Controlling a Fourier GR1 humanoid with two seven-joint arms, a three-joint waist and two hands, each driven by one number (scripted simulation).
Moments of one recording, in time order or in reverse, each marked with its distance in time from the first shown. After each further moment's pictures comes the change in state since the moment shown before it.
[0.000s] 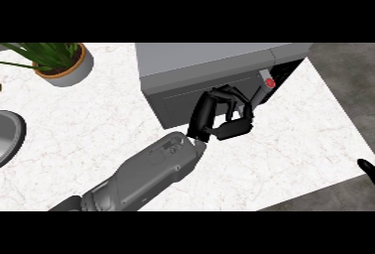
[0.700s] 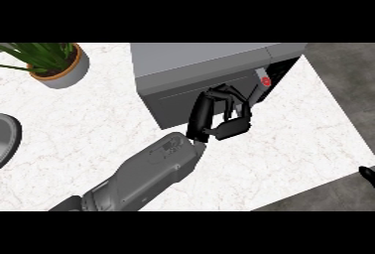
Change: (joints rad) left arm 0.001 0.000 -0.011 0.014 0.052 0.034 -0.095; right arm -0.010 -0.036 0.004 -0.044 -0.052 0.022 0.025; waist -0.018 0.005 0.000
